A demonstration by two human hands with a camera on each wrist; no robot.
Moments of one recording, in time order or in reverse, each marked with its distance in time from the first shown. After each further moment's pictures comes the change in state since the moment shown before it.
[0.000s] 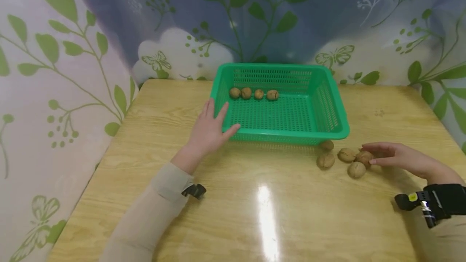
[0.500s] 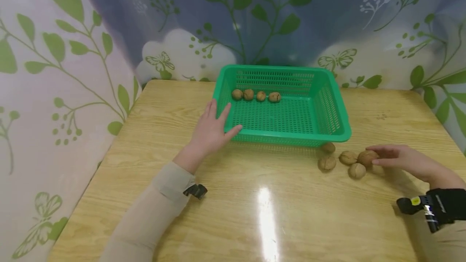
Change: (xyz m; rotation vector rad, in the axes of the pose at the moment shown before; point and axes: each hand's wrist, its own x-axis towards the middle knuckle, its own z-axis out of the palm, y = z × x) left_hand -0.001 0.000 -0.003 0.006 0.000 0.002; right_hand -0.001 -0.009 -0.005 -0.111 0.040 0.077
